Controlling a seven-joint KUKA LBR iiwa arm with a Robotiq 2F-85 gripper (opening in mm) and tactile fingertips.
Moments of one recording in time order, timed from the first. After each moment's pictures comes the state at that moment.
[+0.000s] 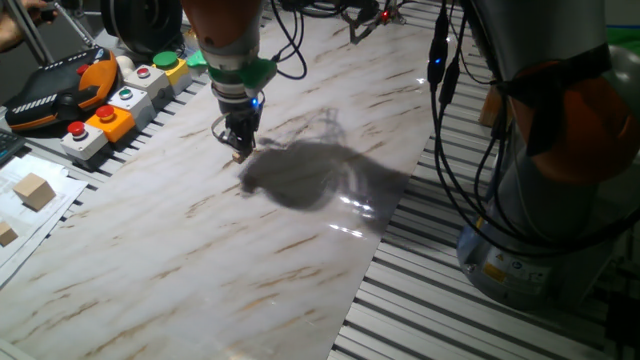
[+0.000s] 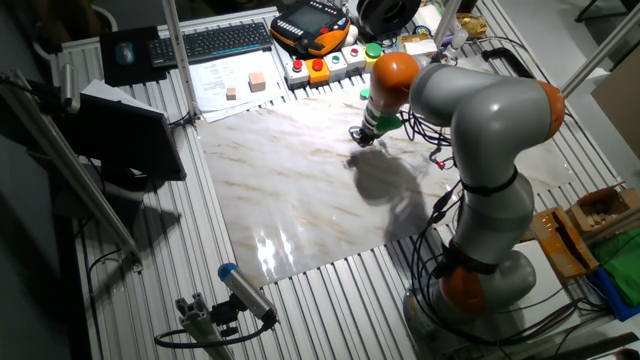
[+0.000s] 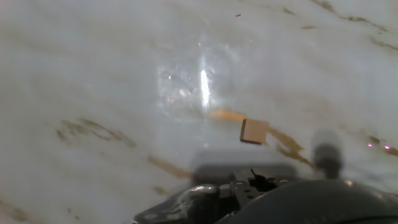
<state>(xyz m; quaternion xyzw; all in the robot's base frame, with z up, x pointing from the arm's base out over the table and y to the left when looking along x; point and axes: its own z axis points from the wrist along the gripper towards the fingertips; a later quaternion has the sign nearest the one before) 0.562 0.019 0.079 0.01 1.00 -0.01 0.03</state>
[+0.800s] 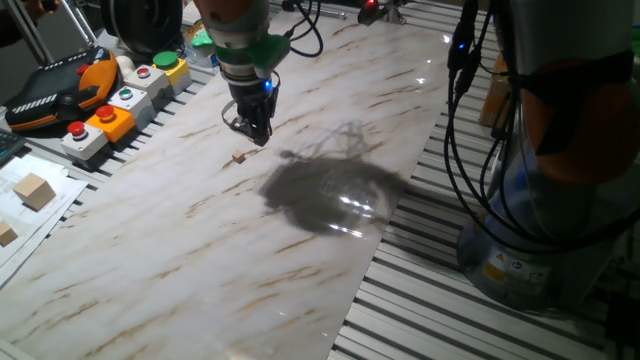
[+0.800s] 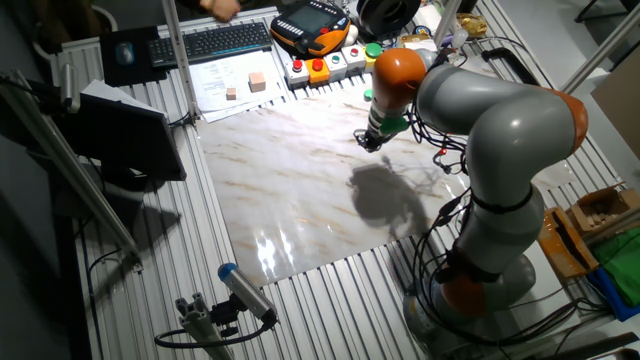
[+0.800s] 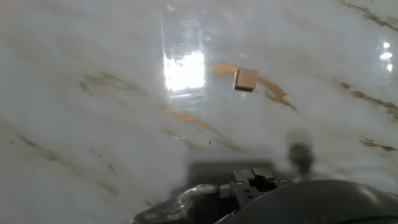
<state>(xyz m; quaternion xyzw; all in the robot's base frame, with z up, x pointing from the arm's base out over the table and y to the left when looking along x) 0.513 0.029 0.132 0.01 1.00 -0.02 0.01</state>
